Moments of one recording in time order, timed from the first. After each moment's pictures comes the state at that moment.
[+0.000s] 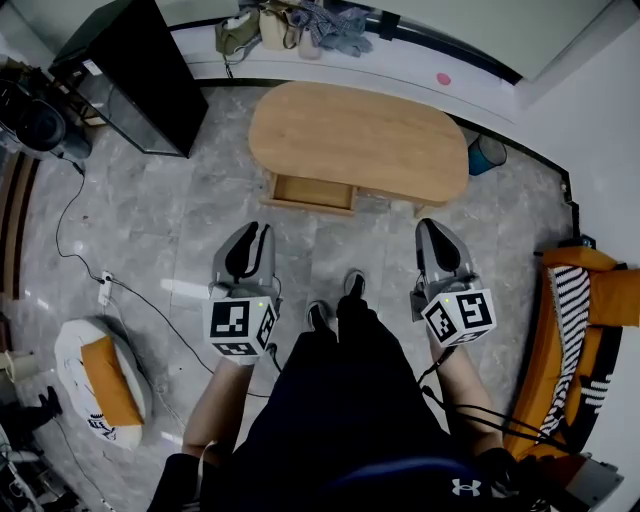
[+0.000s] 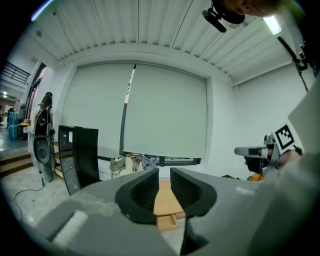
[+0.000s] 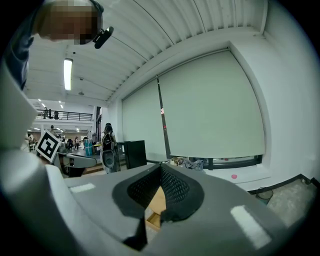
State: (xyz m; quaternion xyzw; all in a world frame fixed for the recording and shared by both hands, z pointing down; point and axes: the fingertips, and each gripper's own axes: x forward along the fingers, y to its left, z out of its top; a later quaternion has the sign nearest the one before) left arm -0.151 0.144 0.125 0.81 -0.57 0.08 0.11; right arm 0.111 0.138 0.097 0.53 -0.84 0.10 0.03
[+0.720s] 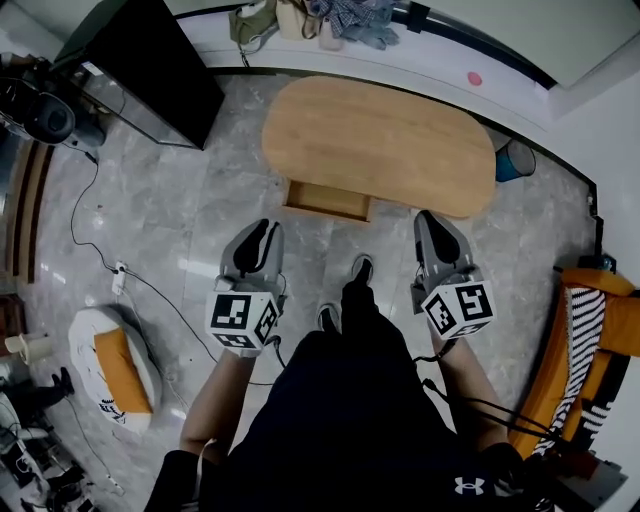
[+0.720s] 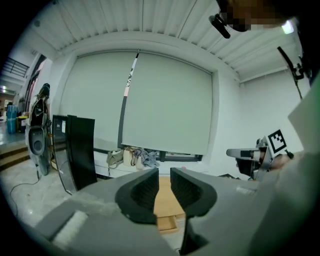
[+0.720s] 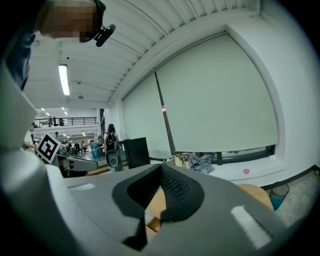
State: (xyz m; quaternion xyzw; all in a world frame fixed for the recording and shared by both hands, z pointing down) left arm -0.139 0.046 0.169 0.81 -0.56 0.09 0.15; right arm 0.105 0.017 0.142 0.49 -0.86 0.13 0.03
